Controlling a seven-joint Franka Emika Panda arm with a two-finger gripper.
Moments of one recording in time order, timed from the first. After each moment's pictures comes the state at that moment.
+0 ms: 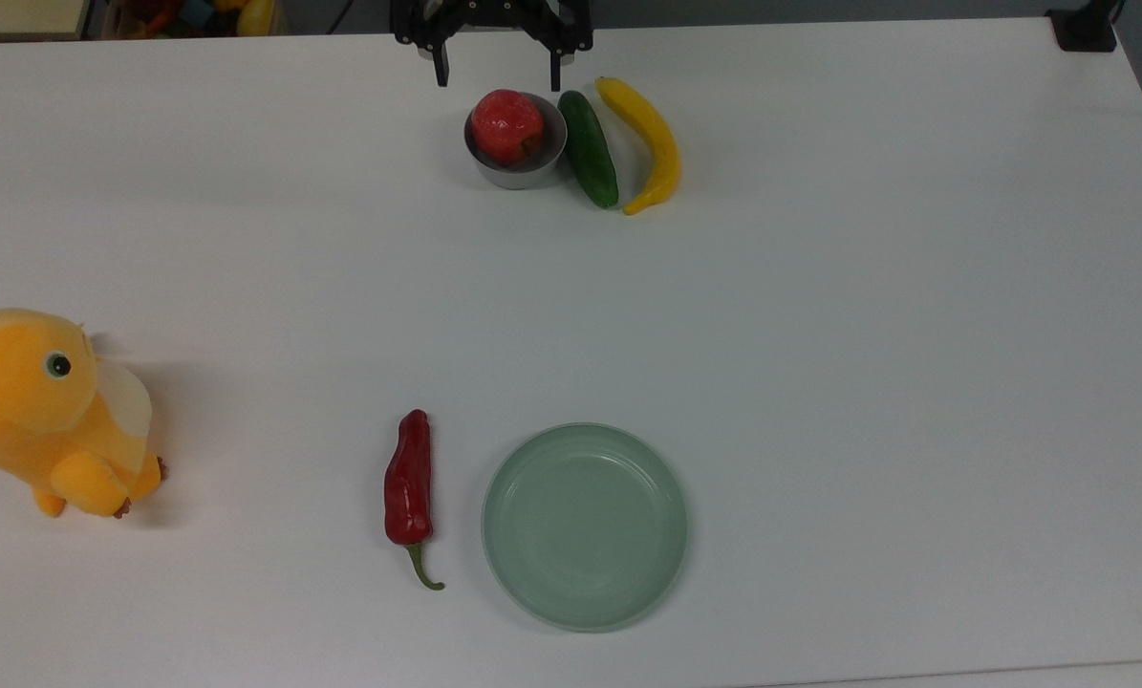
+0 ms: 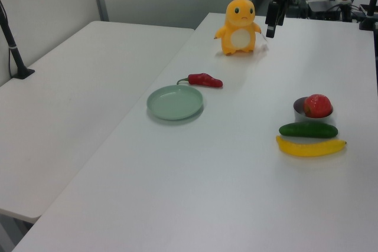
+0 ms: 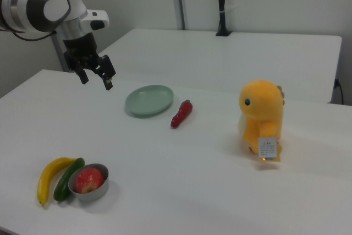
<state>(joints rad) 0.08 -0.01 0.04 -1.74 0.00 1.84 0.12</state>
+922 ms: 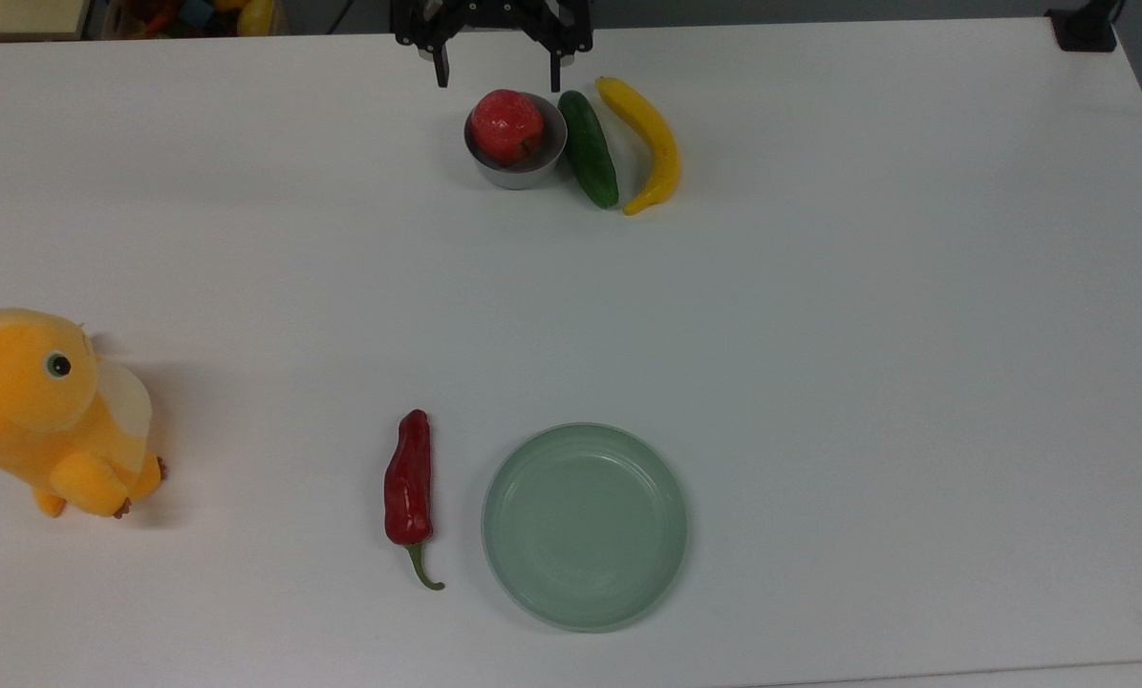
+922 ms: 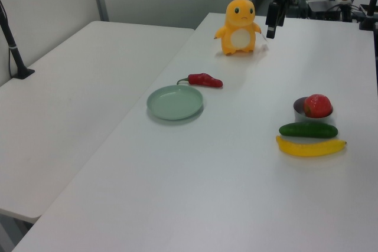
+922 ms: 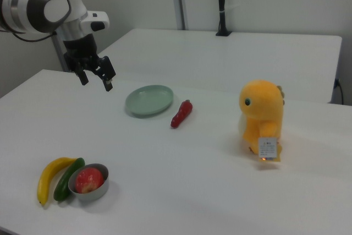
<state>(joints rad) 0.08 -0.01 0.04 -1.75 0.00 1.84 0.12</state>
